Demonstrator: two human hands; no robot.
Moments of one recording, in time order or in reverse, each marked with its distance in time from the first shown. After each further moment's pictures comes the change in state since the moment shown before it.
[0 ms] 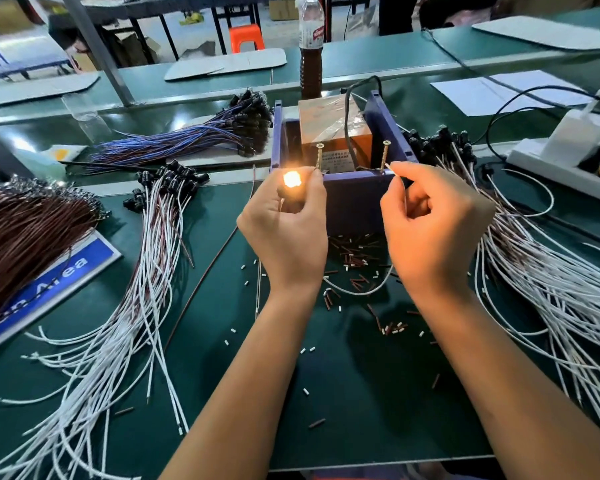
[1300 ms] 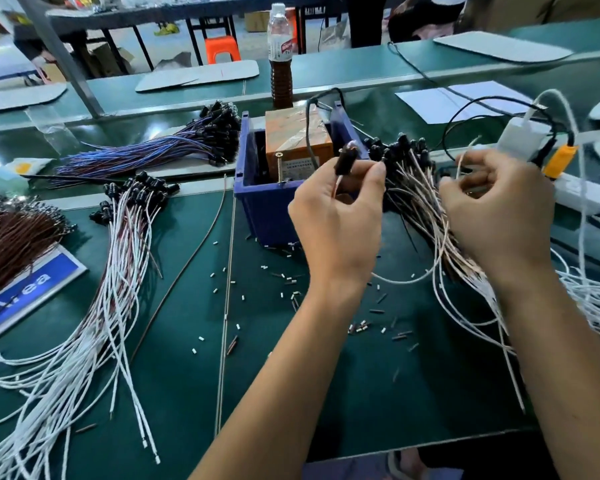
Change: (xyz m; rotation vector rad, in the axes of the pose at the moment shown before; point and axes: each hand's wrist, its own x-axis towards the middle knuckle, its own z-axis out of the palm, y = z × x) left_hand -0.037 0.050 0.047 -0.246 -0.320 -0.217; right_hand 0.046 0.042 -0.076 -0.178 -0.243 0.405
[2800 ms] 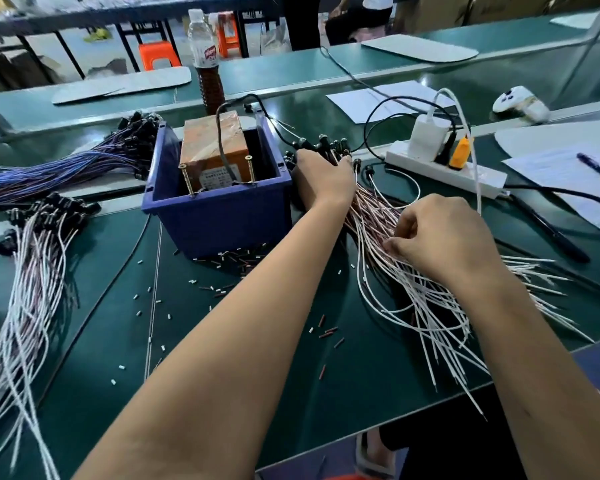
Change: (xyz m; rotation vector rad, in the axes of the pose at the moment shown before) left_hand 0.063 -0.065 0.136 0.285 -0.138 -0.390; right_hand -0.004 0.048 -0.045 -0.562 -0.405 0.065
